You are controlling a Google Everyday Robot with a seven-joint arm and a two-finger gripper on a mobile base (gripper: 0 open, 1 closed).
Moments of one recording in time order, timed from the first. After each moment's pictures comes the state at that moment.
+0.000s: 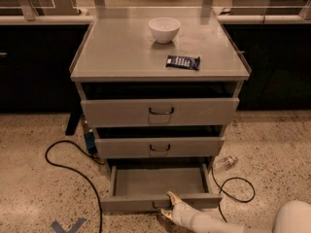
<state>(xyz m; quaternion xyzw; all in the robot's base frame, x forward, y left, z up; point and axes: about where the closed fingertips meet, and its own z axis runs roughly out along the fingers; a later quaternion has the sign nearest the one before) 0.518 -0.064 0.177 -0.54 0.73 0.07 0.43</state>
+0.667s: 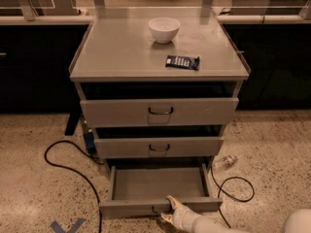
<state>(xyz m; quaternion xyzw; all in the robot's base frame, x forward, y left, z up) 0.501 -0.069 0.180 -0.54 0.72 0.07 0.43</state>
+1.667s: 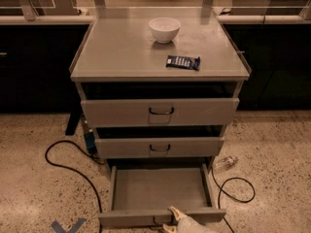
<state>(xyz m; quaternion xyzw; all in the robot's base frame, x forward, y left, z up) 0.459 -0.078 0.181 -0.54 0.71 0.08 0.44</state>
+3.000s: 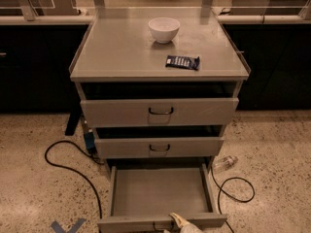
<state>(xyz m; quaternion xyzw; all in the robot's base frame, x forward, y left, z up) 0.426 -0.085 0.182 -0.54 0.70 0.09 0.45</state>
